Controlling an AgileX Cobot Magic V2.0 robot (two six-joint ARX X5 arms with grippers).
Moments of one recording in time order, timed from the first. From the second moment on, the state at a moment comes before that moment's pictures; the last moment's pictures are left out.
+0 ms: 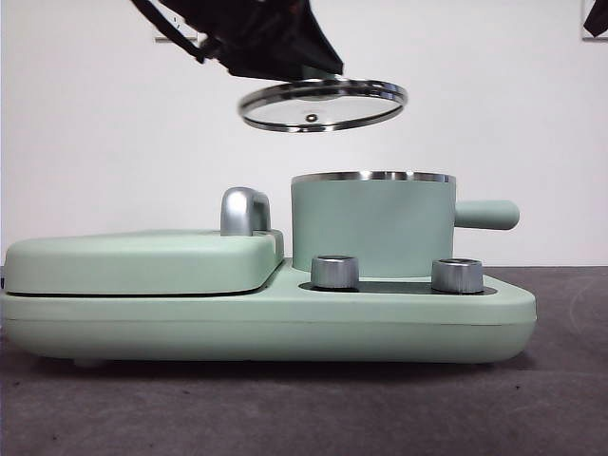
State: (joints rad) left arm -0.63 1.53 1.15 0.16 0.23 0.06; right arm 0.51 0.57 0.76 -0.76 -0.05 0.11
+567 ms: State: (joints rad) left arm -0.64 1.69 1.16 0.34 0.23 0.10; right arm 0.51 0.57 0.76 -0.81 -0.04 0.11
